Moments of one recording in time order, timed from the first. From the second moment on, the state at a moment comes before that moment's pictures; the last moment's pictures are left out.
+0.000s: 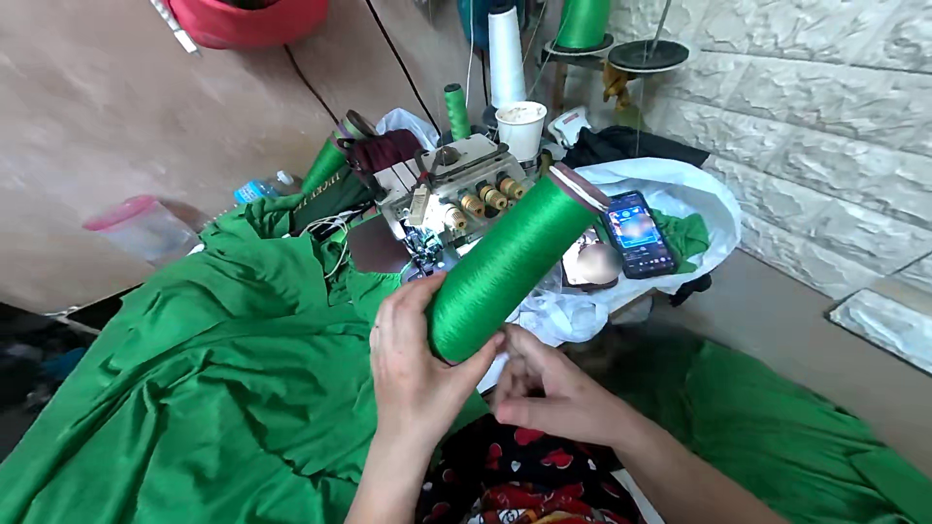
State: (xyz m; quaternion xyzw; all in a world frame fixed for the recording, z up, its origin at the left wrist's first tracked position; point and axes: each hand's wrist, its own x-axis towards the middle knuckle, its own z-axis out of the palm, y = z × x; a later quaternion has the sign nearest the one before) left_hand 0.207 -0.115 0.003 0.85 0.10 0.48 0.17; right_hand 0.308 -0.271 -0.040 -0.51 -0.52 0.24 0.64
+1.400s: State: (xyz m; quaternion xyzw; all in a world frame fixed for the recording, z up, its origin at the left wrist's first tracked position) left_hand 0.181 -0.107 -0.021 0.92 -0.04 -0.03 0.39; right_hand 0.395 -0.324 0.046 -0.65 -0.70 0.22 0.21
